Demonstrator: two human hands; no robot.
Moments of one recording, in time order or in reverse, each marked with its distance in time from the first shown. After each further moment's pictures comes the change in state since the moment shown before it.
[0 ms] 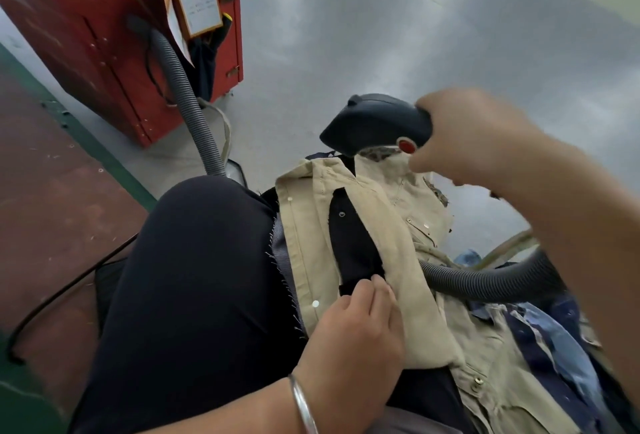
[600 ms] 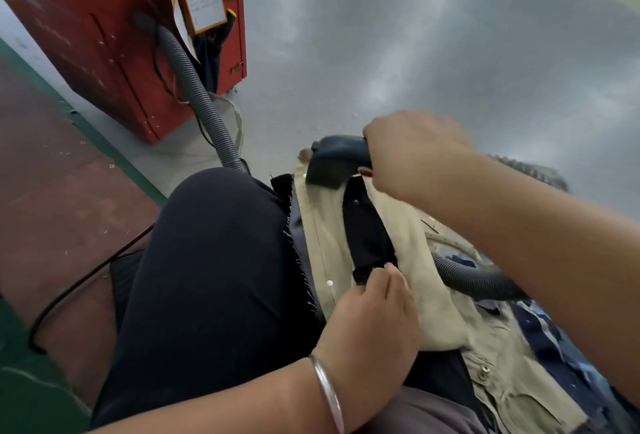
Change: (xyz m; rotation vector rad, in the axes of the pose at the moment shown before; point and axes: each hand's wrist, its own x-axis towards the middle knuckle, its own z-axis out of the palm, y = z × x) left_hand -0.002 0.003 -0.005 0.015 -0.050 0.003; right_hand -0.006 -0.052 0.023 -0.218 -0.061 -0.077
